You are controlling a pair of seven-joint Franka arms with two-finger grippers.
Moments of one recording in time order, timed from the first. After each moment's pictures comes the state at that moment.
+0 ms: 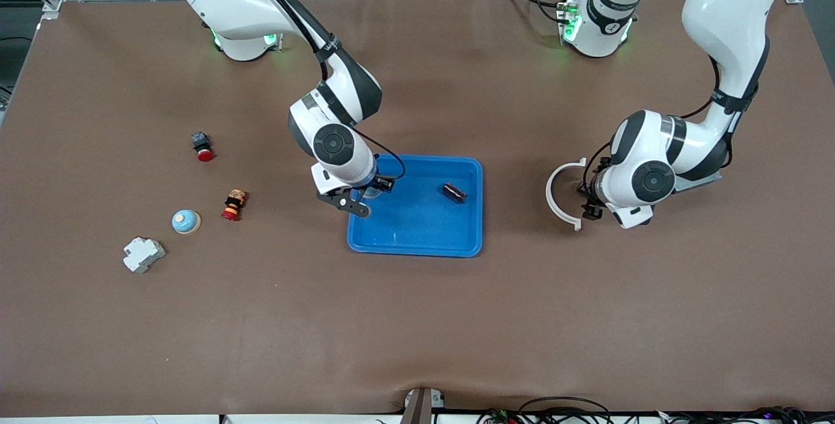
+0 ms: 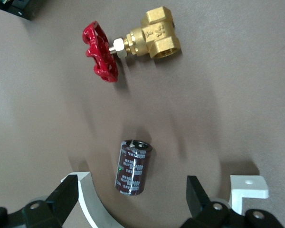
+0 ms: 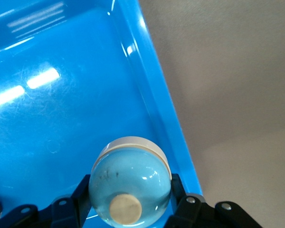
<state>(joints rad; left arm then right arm) 0.09 0.46 -0.31 -2.03 0.18 2.16 -1.57 0.49 0.60 0.18 -1.73 0.06 2.22 1.01</state>
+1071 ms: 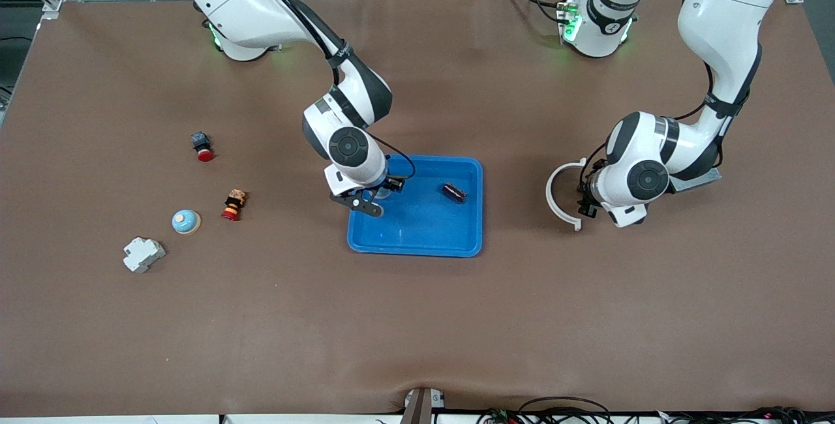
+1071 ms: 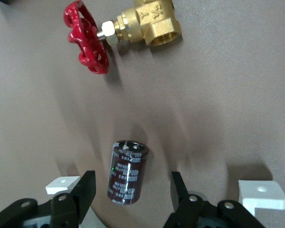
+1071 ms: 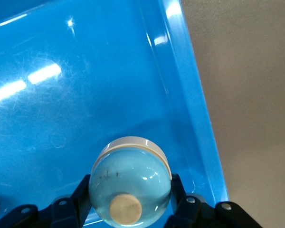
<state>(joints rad) 0.09 0.49 -0.31 -2.06 0.19 2.24 -1.57 0.52 0.65 0.18 -1.71 0.06 2.25 1.01</state>
